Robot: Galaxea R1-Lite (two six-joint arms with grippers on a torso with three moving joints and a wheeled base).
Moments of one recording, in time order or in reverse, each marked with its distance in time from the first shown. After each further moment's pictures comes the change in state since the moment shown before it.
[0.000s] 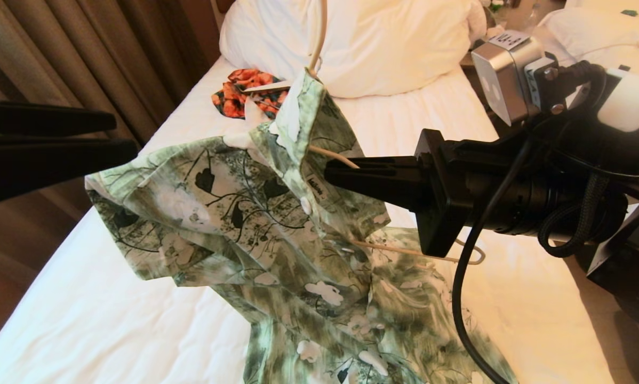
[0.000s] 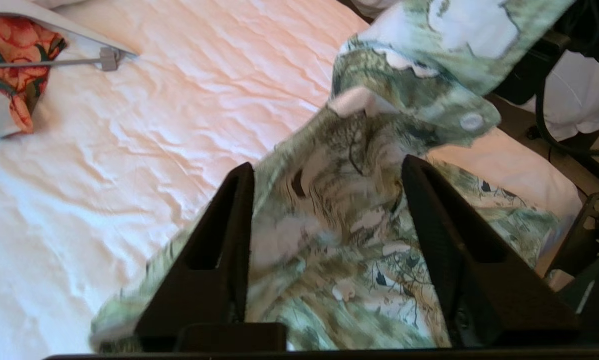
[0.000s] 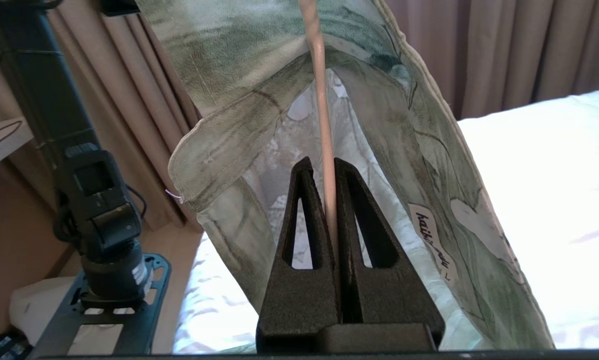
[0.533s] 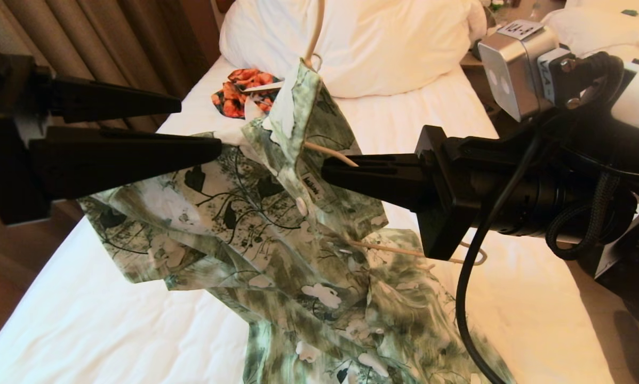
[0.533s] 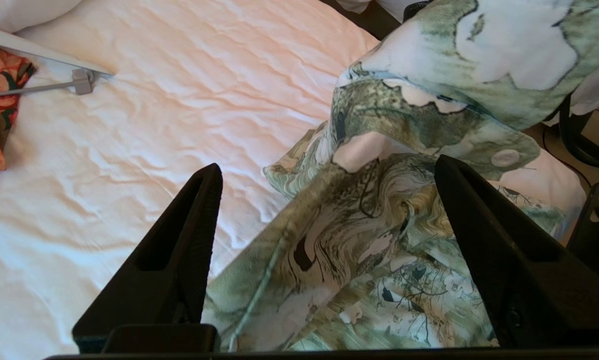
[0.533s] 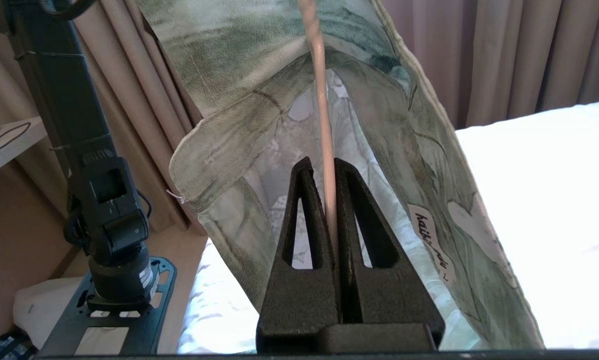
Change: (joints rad) left arm 0.006 0.130 -0.062 -0.035 -0.074 0.058; right arm 0.015 -0.014 0.000 0.000 0.000 0.000
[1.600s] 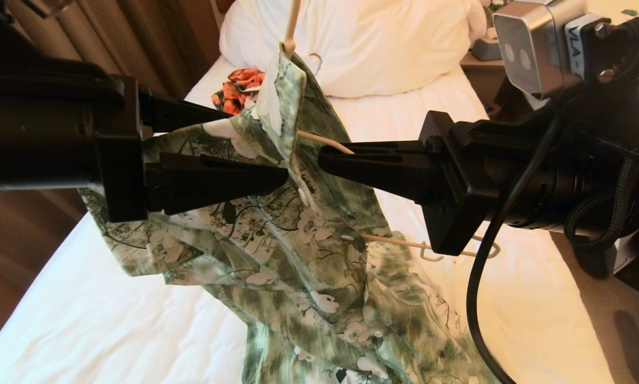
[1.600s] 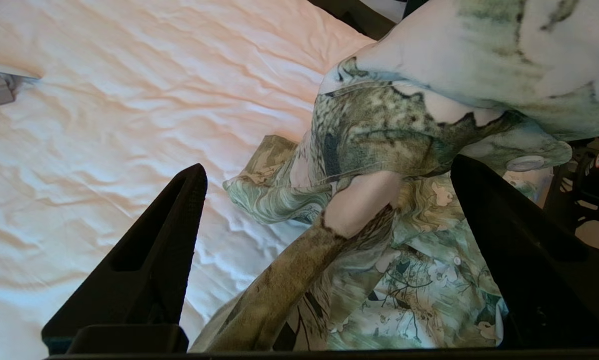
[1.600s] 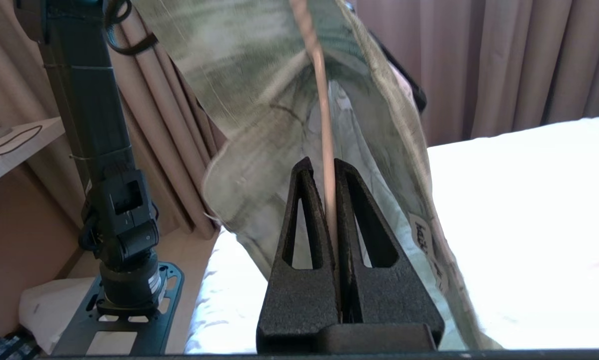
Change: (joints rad) left arm 0.023 0.133 -0.046 0.006 -0.144 0.040; right arm 0.022 -0.024 -0.033 0.040 0.001 0.000
